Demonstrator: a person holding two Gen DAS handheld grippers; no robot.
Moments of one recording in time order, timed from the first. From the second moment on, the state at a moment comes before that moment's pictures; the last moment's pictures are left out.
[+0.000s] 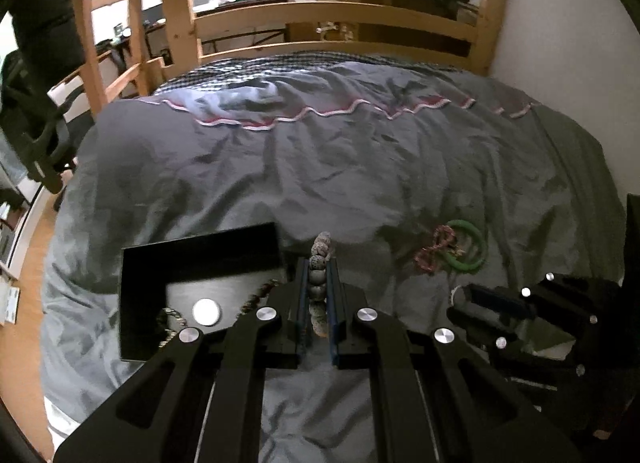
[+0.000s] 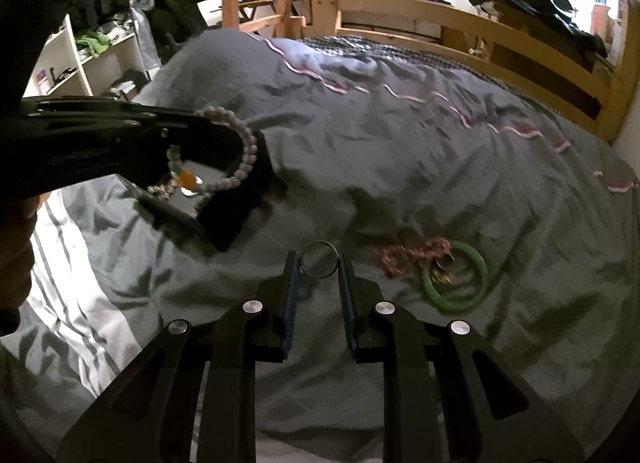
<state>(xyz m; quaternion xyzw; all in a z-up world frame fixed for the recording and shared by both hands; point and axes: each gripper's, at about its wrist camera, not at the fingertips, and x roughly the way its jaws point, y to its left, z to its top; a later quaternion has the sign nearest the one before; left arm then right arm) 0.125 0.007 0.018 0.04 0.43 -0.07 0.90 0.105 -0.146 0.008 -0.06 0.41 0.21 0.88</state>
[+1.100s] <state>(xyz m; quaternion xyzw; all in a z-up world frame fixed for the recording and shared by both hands) 0.158 0.136 -0.008 -0.04 0.50 0.06 0.86 0.147 -0.014 -0.013 -0.08 0.41 0.30 0.86</state>
